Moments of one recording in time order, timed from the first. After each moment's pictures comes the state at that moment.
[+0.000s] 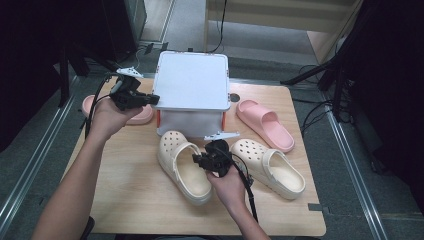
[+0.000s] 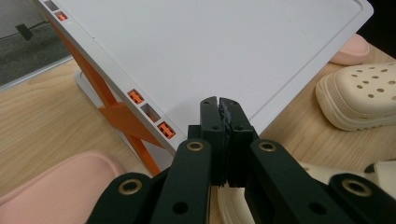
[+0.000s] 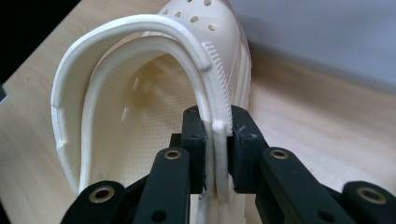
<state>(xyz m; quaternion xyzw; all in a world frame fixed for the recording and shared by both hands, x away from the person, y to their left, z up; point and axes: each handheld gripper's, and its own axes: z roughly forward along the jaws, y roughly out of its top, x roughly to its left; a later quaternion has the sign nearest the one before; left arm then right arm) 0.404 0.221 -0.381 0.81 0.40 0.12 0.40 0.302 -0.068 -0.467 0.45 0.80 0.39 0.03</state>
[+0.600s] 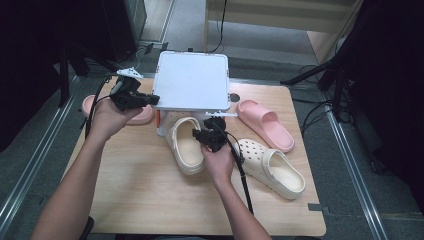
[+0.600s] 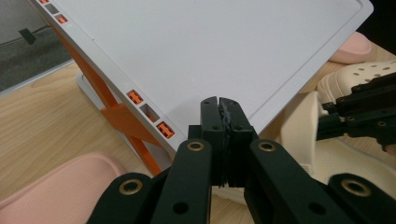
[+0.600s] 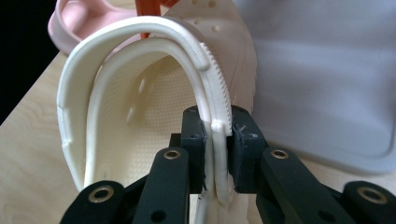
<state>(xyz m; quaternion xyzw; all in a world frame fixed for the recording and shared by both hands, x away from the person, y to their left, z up) 0.402 0.220 -0.382 0.81 0.40 0.12 0.40 0.369 -0.051 -0.474 0.52 0.74 0.42 0.06</state>
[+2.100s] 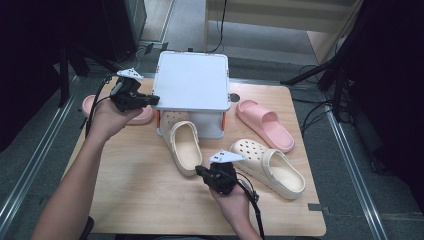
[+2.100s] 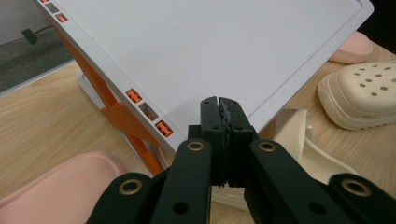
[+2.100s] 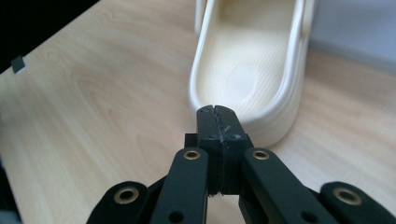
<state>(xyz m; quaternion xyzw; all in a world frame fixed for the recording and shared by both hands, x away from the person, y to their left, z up) 0.400 0.219 -0.382 0.81 0.40 0.13 0.40 0.256 -0.086 -0.493 0.39 0.81 0.44 0.06</state>
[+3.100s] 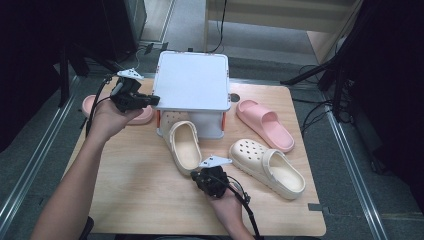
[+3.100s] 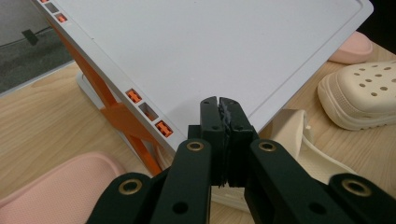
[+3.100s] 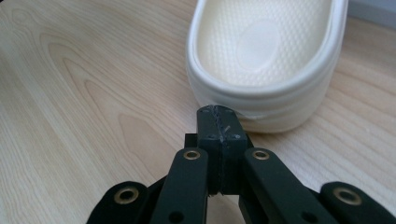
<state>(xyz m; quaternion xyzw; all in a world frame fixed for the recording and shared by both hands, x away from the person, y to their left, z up) 0.399 0.218 -0.382 0.81 0.40 0.13 0.40 0.260 -0.065 -0.523 0.38 0.83 0.40 0.07</state>
